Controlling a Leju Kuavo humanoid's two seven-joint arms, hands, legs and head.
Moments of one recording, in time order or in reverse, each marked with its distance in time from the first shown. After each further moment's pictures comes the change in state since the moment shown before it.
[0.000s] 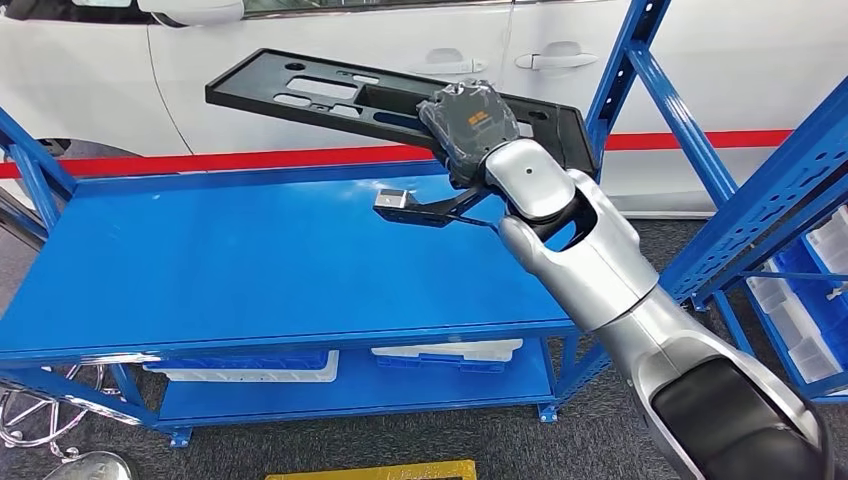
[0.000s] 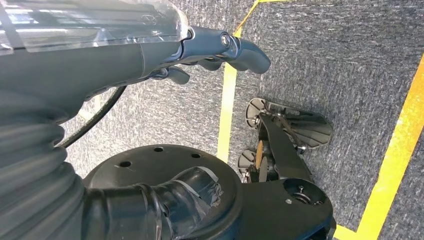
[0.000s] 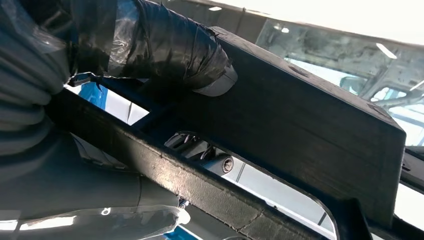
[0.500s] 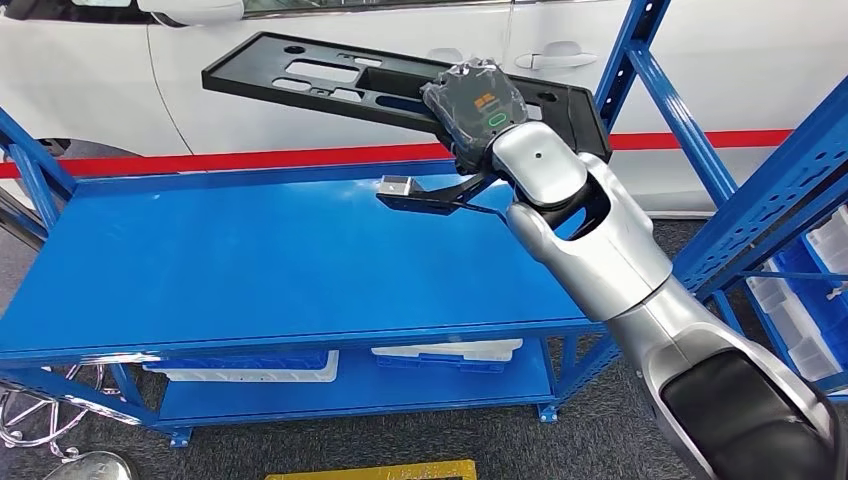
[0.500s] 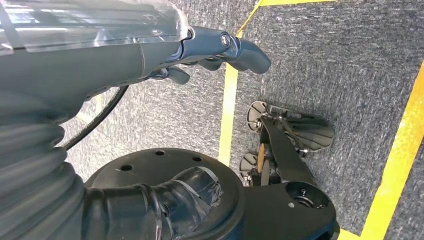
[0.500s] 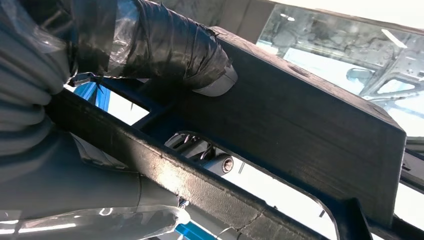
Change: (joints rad) left arm -0.001 0.000 0.010 0.000 -0.032 0.007 0.000; right arm -0.045 -0.018 0.000 -0.040 0.001 0.052 0.000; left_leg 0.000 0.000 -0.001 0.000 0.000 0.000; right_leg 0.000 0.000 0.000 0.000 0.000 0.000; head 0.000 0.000
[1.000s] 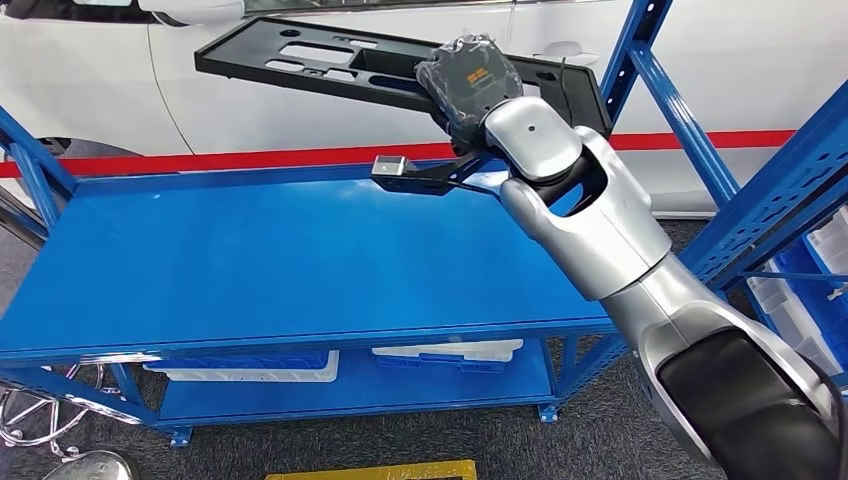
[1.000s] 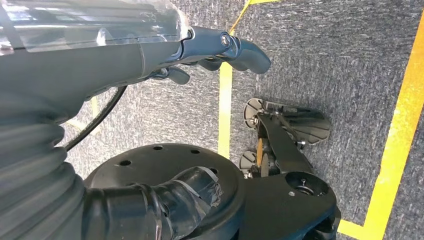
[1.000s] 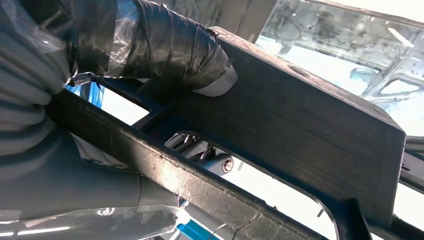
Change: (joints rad) left arm -0.001 0.000 -0.010 0.000 -0.025 -0.025 -0.020; right arm -0.074 0.028 0.014 0.064 -0.007 0.025 0.000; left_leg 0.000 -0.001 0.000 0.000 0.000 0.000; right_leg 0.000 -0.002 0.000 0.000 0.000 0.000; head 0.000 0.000
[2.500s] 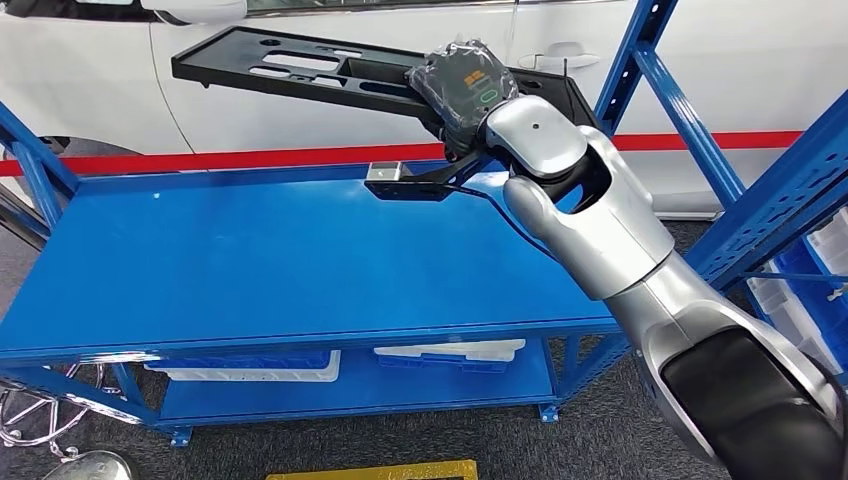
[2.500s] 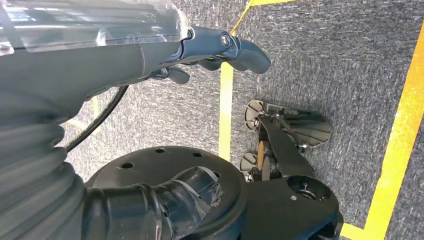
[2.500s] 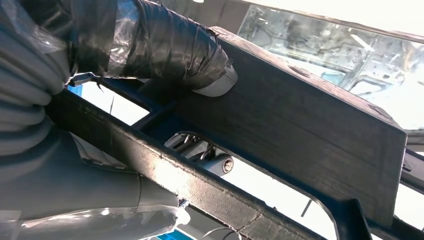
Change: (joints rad) left arm 0.000 0.003 0.016 0.000 -0.021 0.005 0.000; right arm -0.006 -0.013 0.008 -0.013 -0.110 0.001 -0.040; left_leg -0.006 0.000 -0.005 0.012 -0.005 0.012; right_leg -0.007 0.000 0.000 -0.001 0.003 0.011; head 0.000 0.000
